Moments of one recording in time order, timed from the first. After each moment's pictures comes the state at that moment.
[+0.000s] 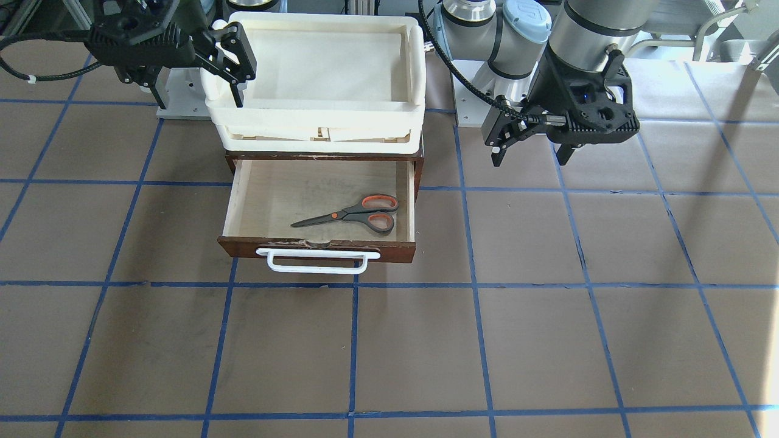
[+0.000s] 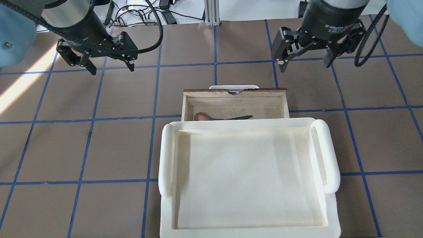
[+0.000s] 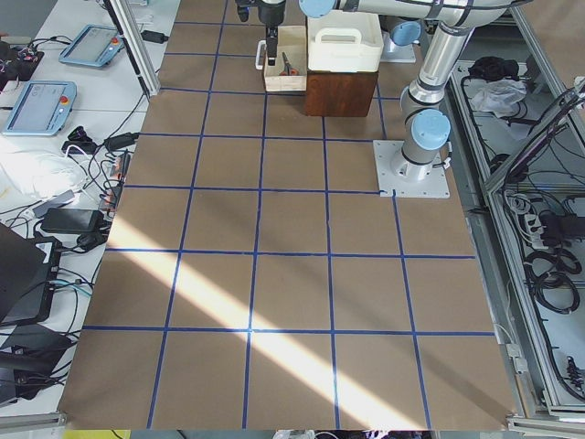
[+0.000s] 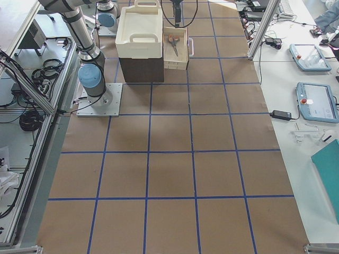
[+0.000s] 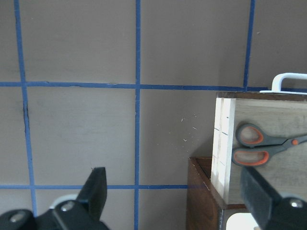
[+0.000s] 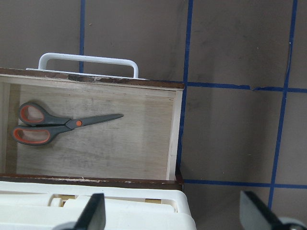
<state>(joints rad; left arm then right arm) -1.58 -1.59 -1.51 -1.57 1.59 -0.07 1.67 -1.61 1.43 -1.43 -1.57 0.03</state>
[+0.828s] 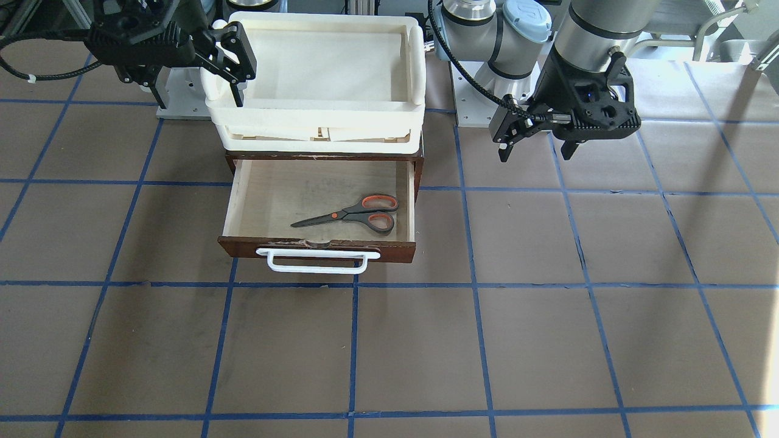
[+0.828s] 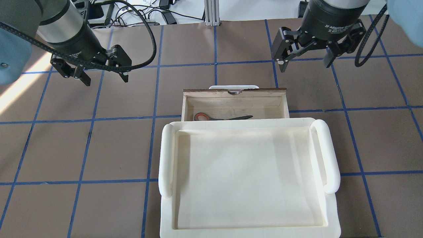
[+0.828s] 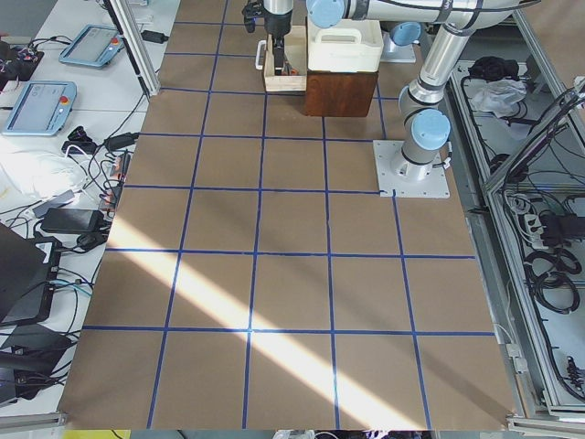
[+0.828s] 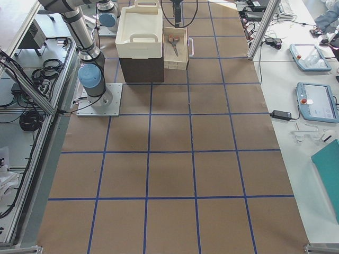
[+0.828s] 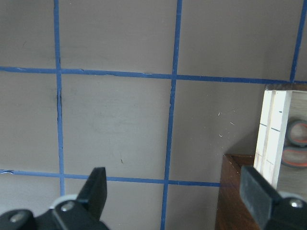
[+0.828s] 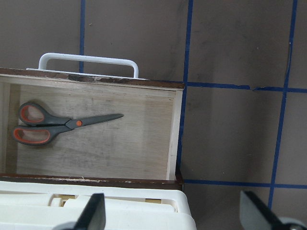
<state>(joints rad) -1.56 -1.54 -1.58 -1.56 1.57 -0.06 1.67 -1.61 1.43 -1.43 -1.57 0.03</state>
